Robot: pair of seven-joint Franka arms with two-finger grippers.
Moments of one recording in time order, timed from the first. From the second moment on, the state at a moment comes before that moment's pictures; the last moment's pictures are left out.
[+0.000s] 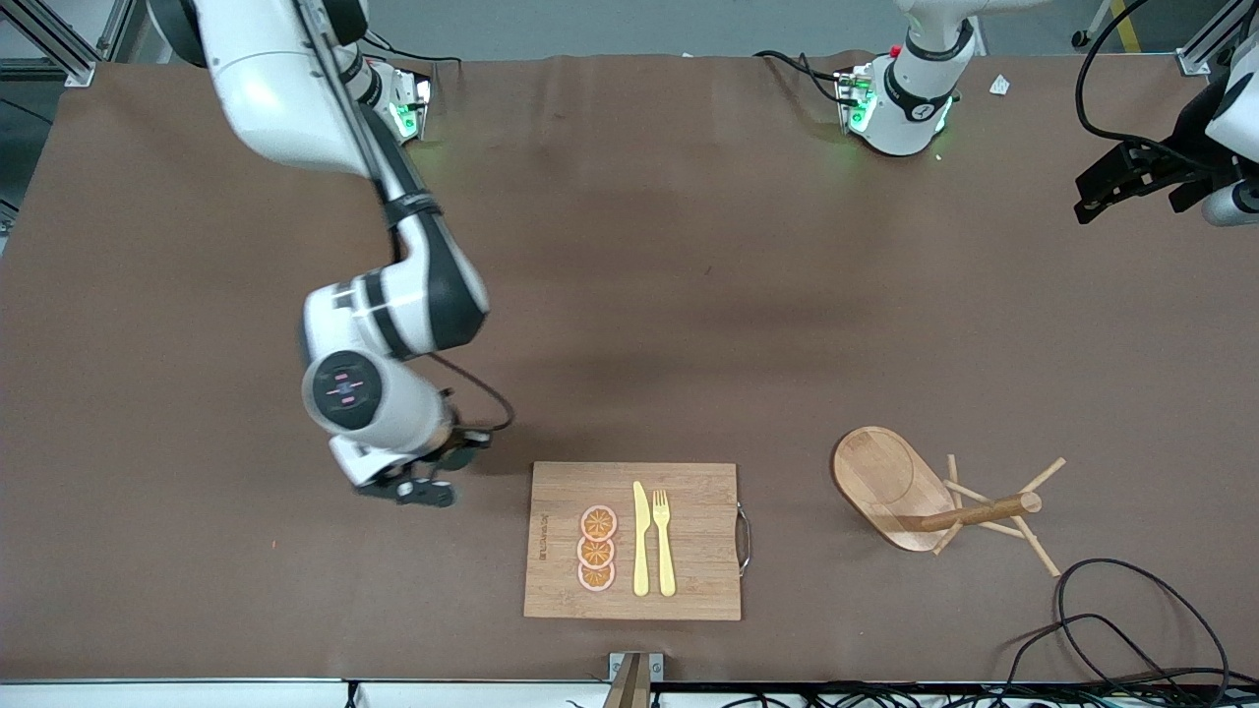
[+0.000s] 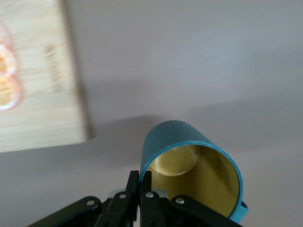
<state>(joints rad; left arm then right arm) 0.05 -0.07 -0.14 -1.56 0.04 1.47 -0.17 0.46 0.73 -0.22 -1.22 0.14 1.87 0.34</state>
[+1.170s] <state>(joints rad) 0.04 -0.05 -0.17 -1.56 0.00 1.48 -0.17 0.14 0.73 -0.24 -1.45 0.18 2.13 -0.15</state>
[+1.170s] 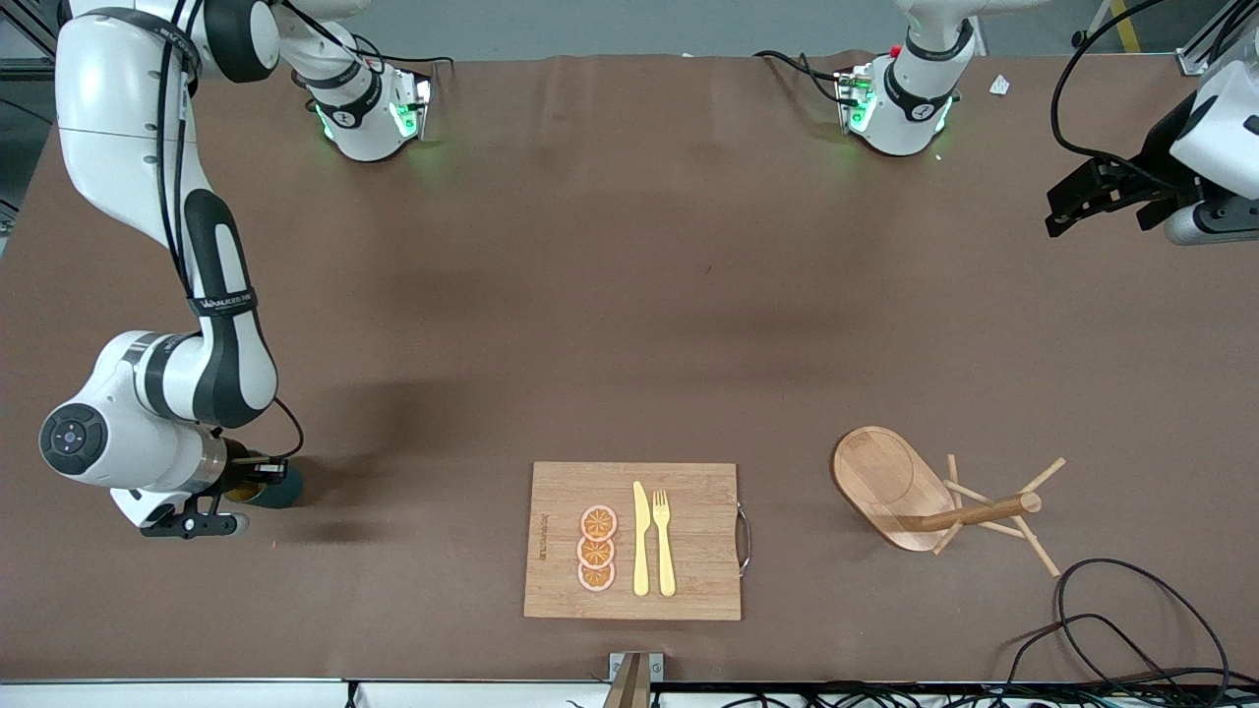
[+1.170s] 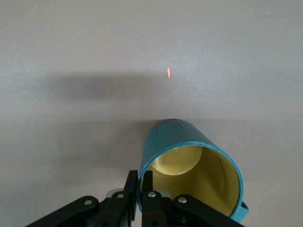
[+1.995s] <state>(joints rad) 0.05 -0.06 -0.17 -1.55 0.00 1.48 -0.17 0.11 0.39 -0.24 -1.42 0.10 1.97 -0.17</state>
